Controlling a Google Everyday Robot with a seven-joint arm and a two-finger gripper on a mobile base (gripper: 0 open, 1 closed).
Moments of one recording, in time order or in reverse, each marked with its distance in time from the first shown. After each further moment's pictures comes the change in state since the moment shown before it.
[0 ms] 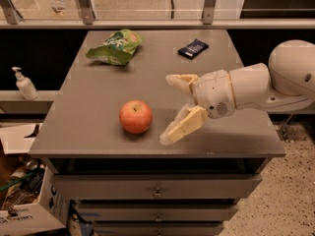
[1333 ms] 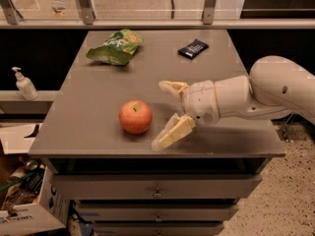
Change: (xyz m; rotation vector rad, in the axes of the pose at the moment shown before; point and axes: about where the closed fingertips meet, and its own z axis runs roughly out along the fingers) arm 0.027 -0.013 0.031 0.024 0.007 -0.074
